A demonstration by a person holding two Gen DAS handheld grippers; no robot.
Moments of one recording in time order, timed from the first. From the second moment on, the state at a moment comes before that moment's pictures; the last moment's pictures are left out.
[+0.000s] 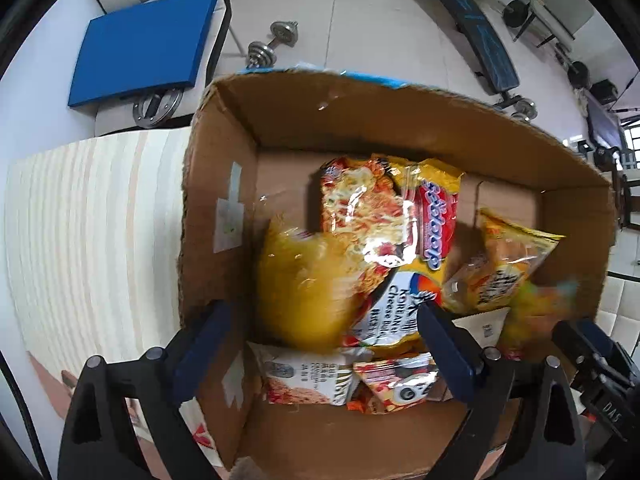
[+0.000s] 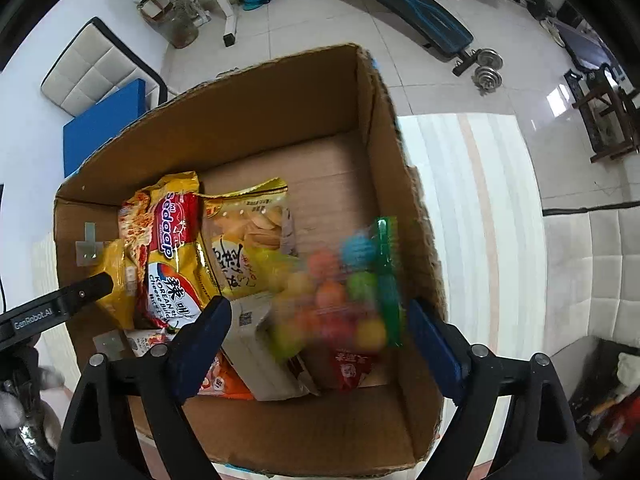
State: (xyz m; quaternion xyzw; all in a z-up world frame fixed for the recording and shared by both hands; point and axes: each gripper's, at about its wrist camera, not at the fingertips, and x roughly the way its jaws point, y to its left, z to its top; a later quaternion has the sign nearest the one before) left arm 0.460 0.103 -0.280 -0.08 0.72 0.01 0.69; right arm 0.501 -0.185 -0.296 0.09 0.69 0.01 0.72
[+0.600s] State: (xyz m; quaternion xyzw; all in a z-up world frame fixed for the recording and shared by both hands) left arm 0.416 0.089 -0.233 -0.08 0.67 -0.01 0.74; right arm 0.471 -0.153 -0.255 0.03 0.66 0.06 0.75
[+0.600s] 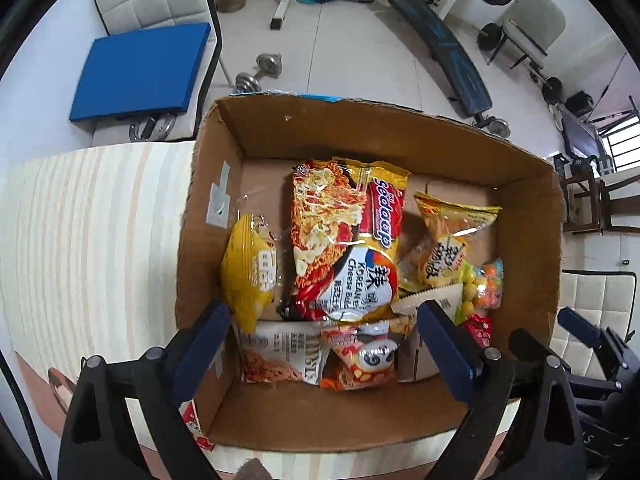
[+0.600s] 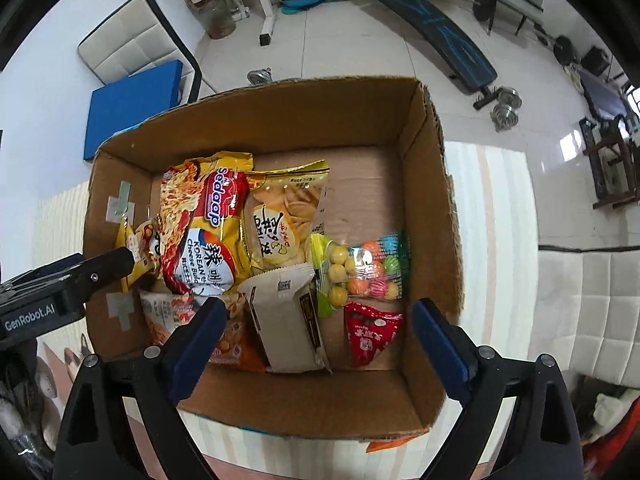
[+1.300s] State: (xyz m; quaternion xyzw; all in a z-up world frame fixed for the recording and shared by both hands) left arm 0.284 0.076 -0.183 -0.08 0.57 0.01 0.82; right arm 0.348 -0.153 -0.205 0.05 0.62 0.09 0.78
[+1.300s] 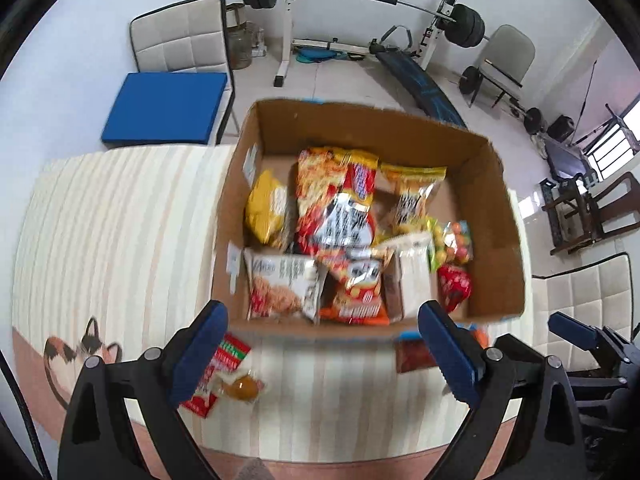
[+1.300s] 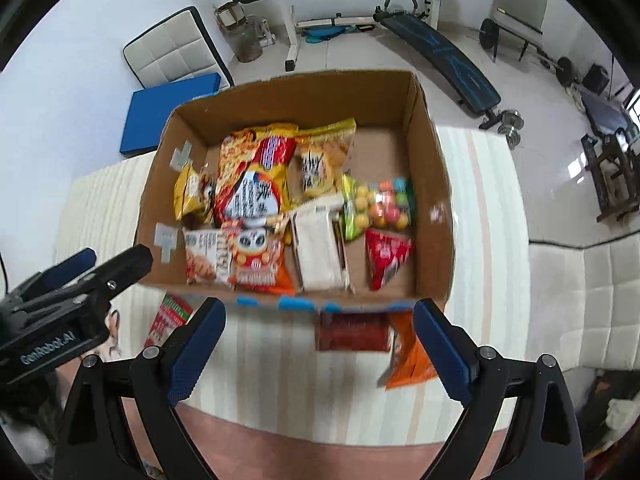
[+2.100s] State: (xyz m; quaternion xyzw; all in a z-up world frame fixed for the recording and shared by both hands) left arm 0.210 0.046 -0.319 -0.07 0.63 0.07 0.77; right arm 0.335 -0.249 -0.390 0.09 0.71 0.01 0.70
